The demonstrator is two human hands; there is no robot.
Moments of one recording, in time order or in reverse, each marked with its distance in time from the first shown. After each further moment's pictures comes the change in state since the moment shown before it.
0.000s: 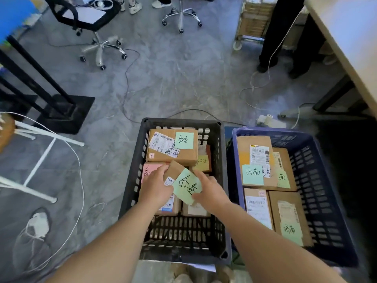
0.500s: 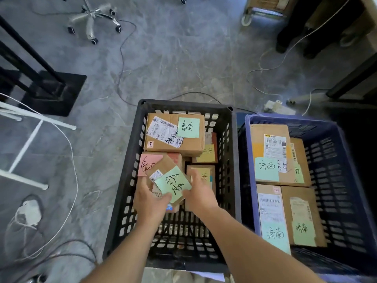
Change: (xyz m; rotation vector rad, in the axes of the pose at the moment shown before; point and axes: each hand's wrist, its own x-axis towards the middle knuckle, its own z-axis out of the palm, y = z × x) left_hand 0.010 -0.052 0.052 -0.428 0.149 -0.337; right_hand 0.058 0.000 0.071 0.080 0.044 0.111
